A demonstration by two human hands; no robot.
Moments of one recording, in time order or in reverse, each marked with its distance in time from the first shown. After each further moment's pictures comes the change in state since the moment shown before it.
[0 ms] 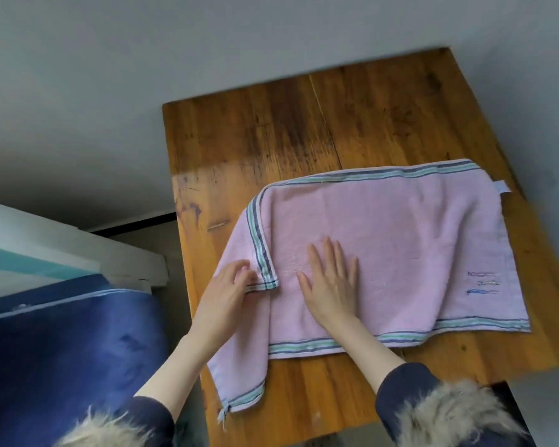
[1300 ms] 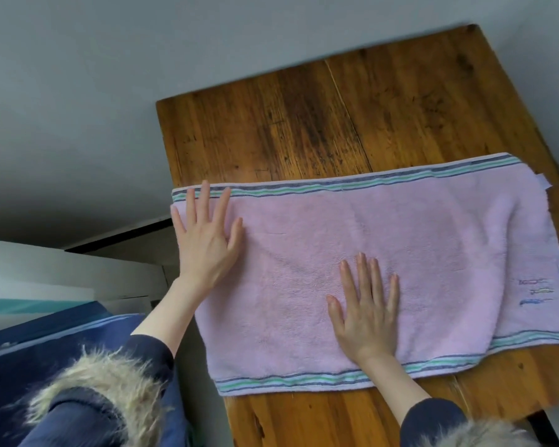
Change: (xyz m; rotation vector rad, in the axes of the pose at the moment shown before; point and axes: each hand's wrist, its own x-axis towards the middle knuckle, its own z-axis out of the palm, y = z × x) left_hand 0.110 -0.108 -0.013 0.150 0.141 -0.228; right_hand -0.004 -0.015 0.033 -0.100 0.088 0.111
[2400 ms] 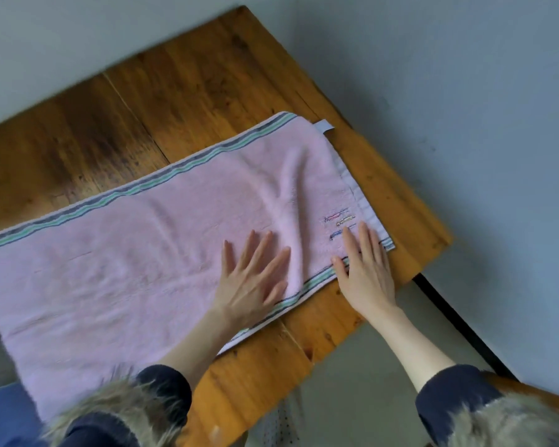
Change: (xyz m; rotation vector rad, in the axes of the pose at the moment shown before) left_hand -0.111 0.287 0.081 0.210 -0.319 0.718; right_hand -0.064 0.263 -0.026 0.192 -0.033 0.334
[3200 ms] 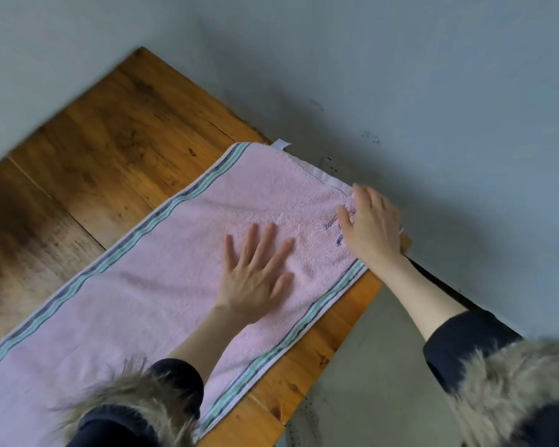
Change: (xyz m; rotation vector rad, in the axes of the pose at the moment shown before) left_hand 0.115 0.063 -0.001 0.149 0.029 0.152; right_hand 0.085 0.093 -0.053 0.198 0.211 0.219
